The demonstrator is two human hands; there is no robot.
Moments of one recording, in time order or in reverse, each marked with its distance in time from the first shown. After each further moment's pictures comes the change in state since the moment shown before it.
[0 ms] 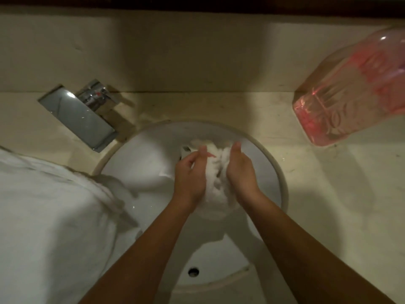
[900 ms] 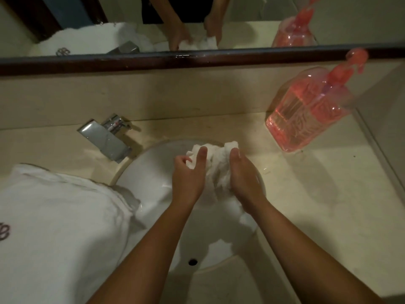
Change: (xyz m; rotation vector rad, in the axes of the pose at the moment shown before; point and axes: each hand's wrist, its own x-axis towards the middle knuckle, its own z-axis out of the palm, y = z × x) left_hand -0.044 0.058 0.005 0.284 0.085 0.013; right_hand -0.070 -0.017 -0.064 0.052 -0.065 -0.370
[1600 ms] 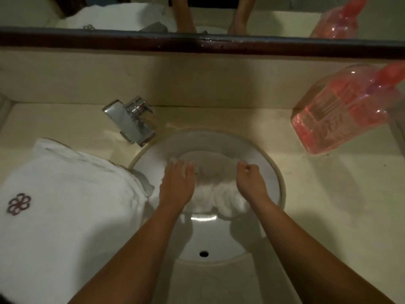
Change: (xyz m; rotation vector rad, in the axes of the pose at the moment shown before) left_hand 0.038 -0.095 -0.049 0.460 -0.004 0.041; right_hand 0.032 0.054 0.036 -0.290 0.047 0.305
